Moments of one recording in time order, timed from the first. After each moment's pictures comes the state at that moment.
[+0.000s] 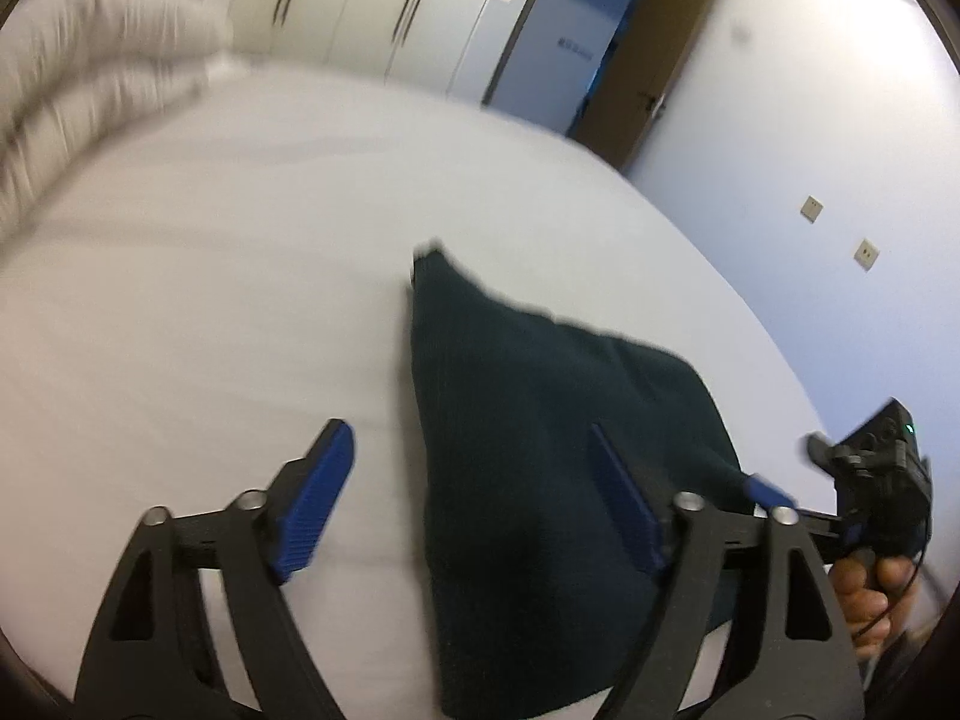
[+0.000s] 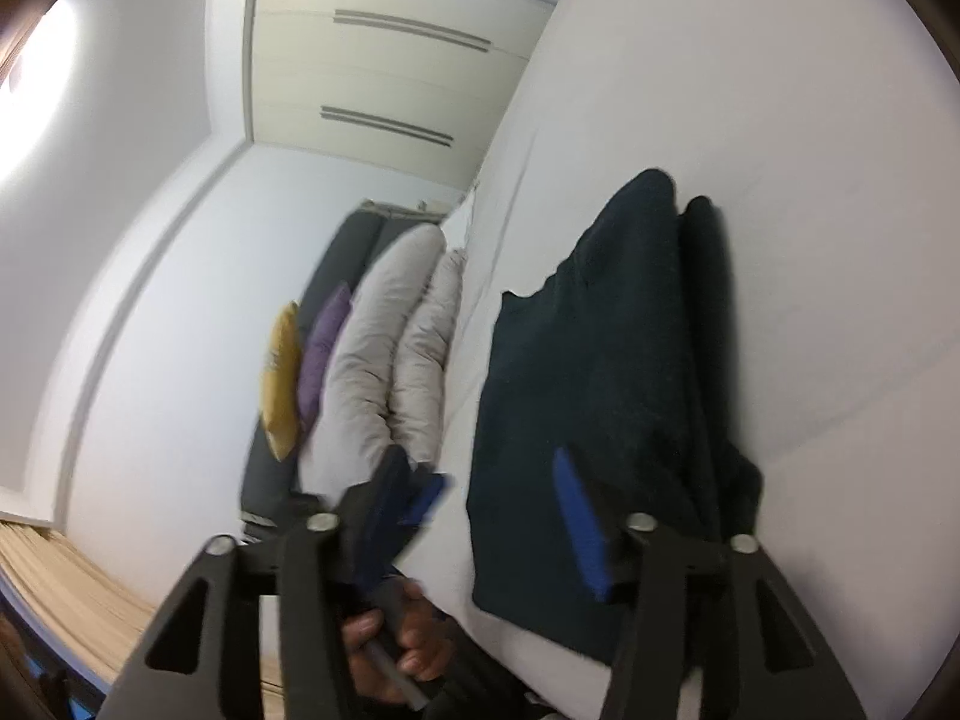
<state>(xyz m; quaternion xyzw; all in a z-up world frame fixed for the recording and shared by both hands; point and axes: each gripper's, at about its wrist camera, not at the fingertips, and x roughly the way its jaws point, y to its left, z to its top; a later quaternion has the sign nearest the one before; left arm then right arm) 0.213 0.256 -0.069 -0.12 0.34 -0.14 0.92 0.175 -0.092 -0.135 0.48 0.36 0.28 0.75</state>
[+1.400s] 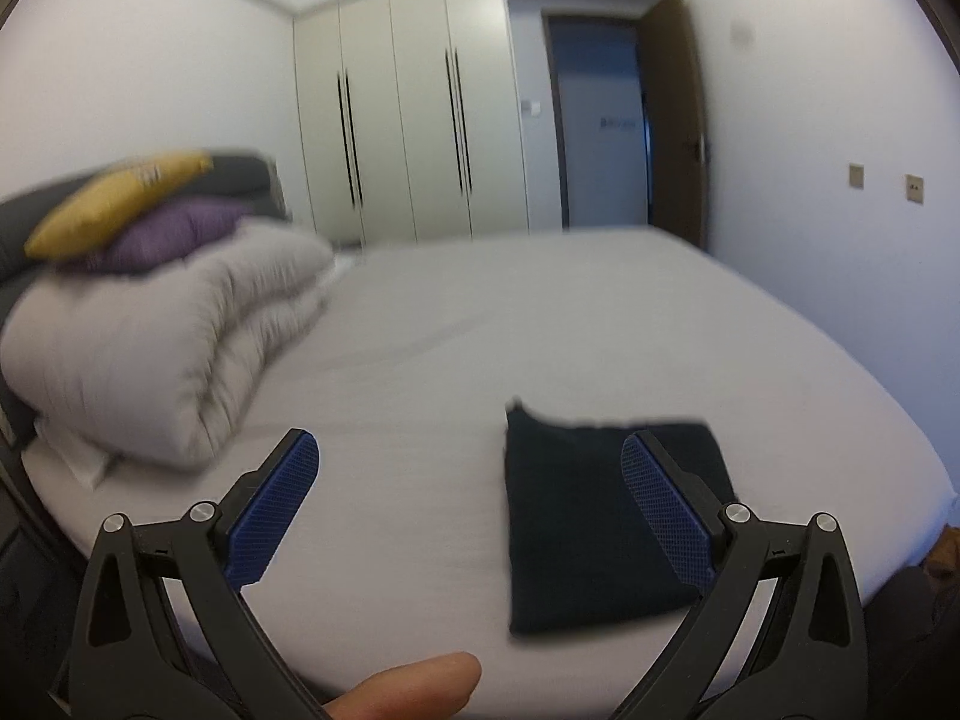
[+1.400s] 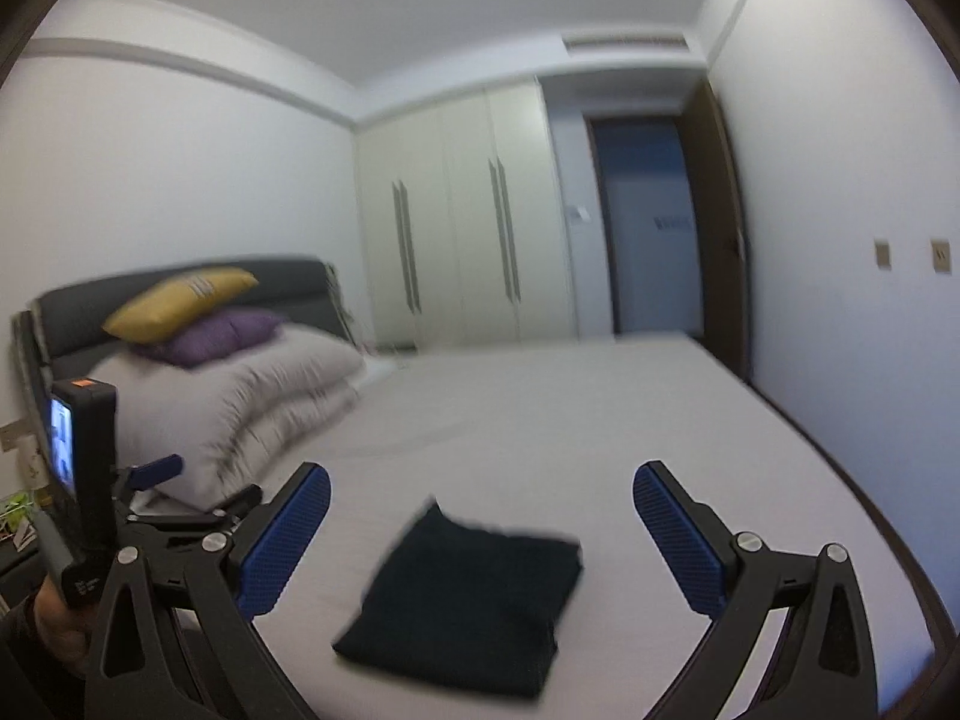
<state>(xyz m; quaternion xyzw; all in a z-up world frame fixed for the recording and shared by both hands) 0.056 0.215 0.072 0.04 0.23 0.01 0.97 -0.033 -0.012 0.103 0.04 0.12 0.07 0.99</state>
